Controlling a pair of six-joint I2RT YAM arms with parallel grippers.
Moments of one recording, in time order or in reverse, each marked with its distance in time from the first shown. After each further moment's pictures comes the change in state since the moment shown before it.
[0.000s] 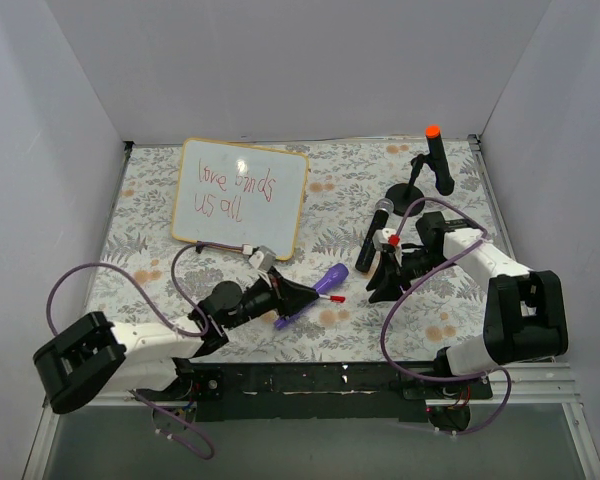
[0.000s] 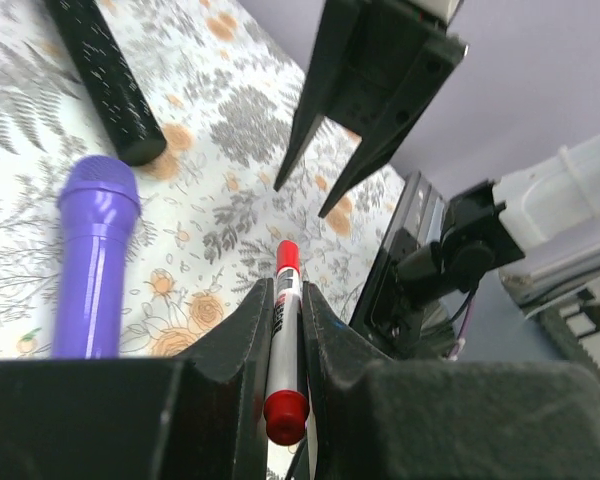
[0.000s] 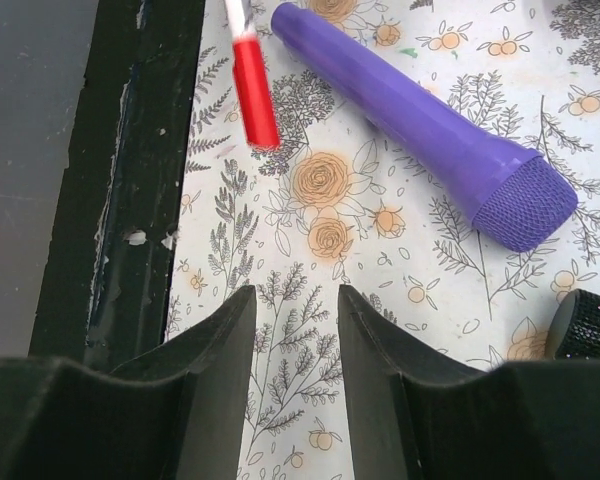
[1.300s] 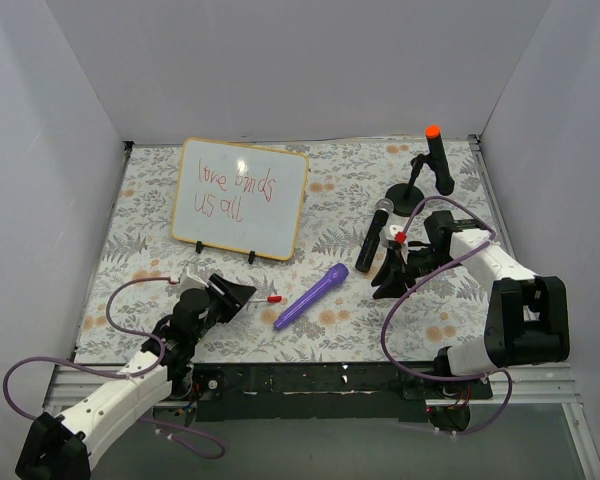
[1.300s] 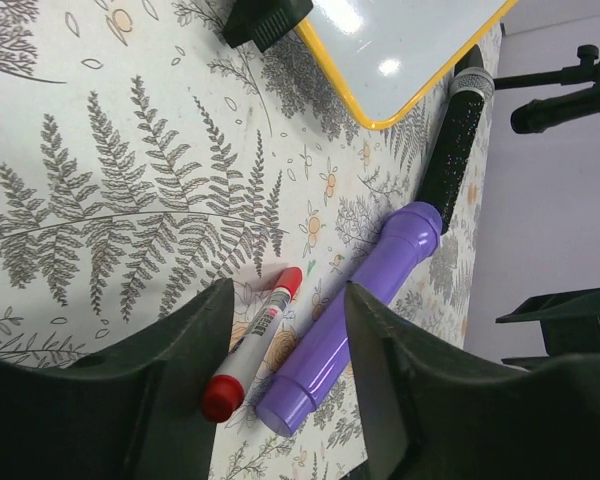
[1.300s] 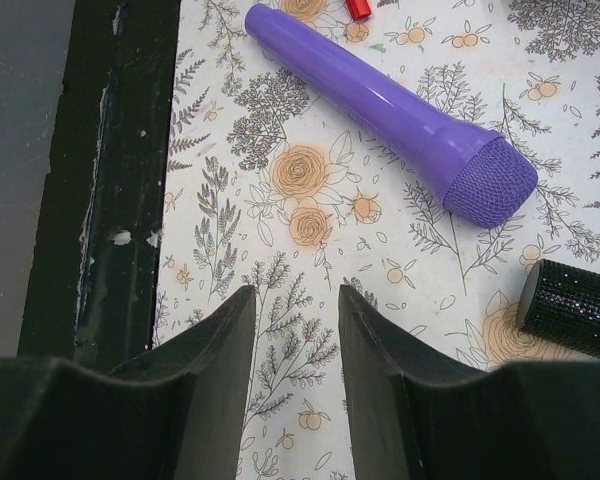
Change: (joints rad) left arm 0.413 -0.671 -0.197 -0.887 -0.241 -0.549; right arm -0.069 -0.024 0.000 -0.002 0.003 0.001
